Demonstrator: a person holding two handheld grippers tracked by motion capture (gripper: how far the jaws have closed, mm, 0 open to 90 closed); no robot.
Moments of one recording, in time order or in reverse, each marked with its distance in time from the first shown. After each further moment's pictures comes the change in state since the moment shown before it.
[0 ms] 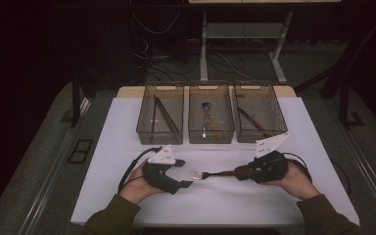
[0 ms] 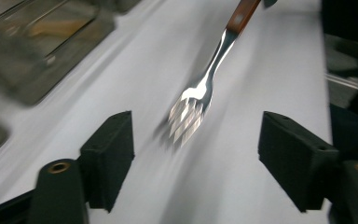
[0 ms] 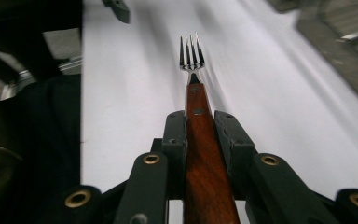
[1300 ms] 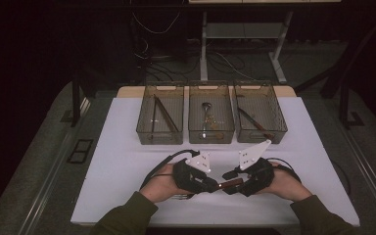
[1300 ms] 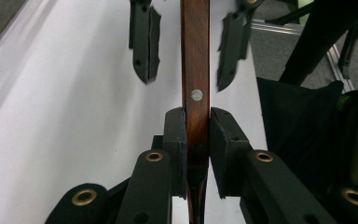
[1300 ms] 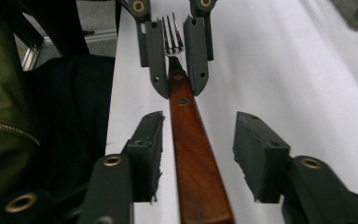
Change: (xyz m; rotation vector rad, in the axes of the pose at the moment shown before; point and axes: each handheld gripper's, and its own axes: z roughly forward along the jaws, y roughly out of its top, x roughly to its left) left arm -0.036 0.060 0.053 0.158 -0.276 0.223; right arm 0.019 0.016 0.031 0.067 0.088 -0.204
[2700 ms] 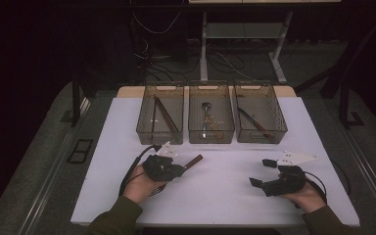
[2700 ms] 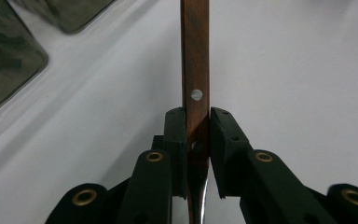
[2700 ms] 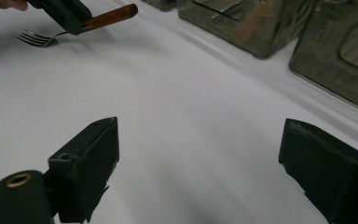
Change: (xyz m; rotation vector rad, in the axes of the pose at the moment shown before) left arm 0.026 -0.075 -0.038 0.020 0.345 -0.370; right arm 0.011 -0.085 -0.037 -0.230 -0.456 0.425
